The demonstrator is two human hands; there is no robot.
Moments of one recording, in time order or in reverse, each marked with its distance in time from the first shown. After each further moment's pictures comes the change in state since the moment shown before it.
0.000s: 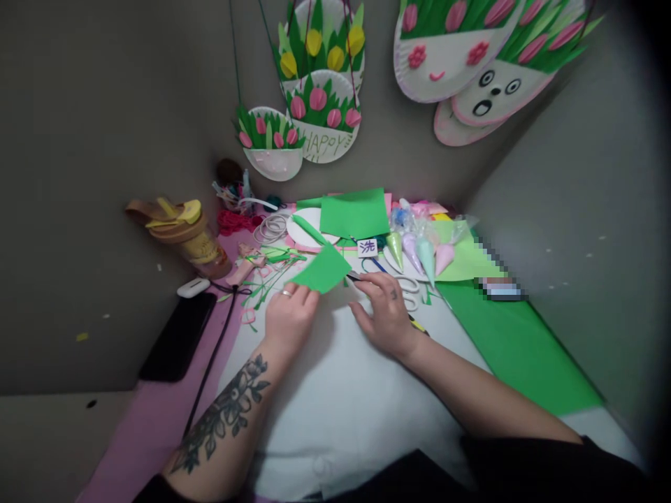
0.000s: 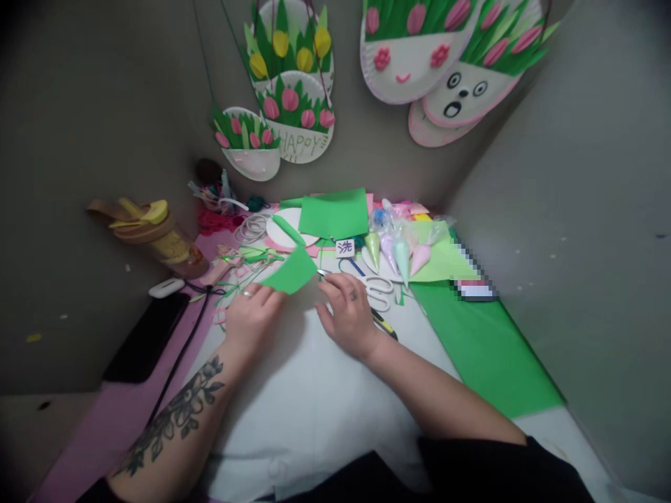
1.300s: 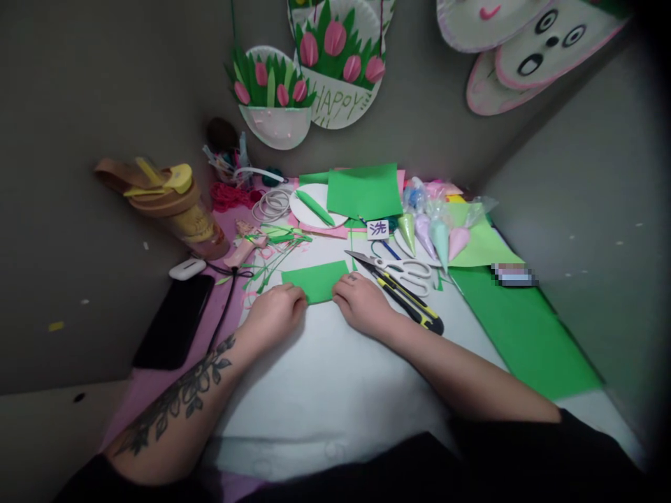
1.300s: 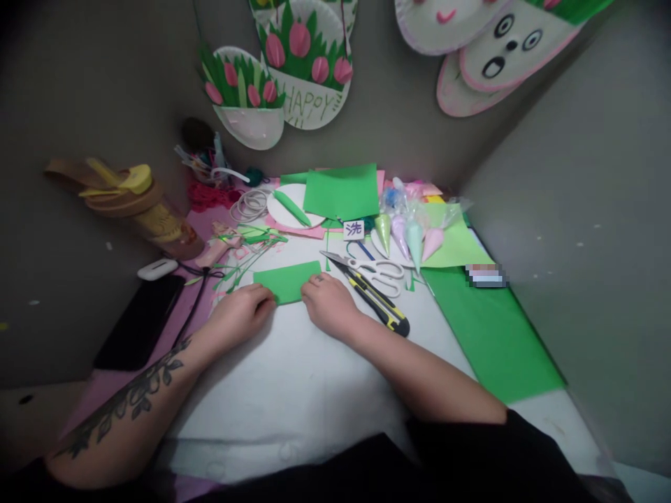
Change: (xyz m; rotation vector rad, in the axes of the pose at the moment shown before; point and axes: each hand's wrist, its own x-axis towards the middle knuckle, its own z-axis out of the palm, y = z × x) left_hand -0.015 -0.045 0.026 -0.292 -0.368 -0.026; right_hand 0.013 -0.018 0.045 -0.089 -0.642 0.035
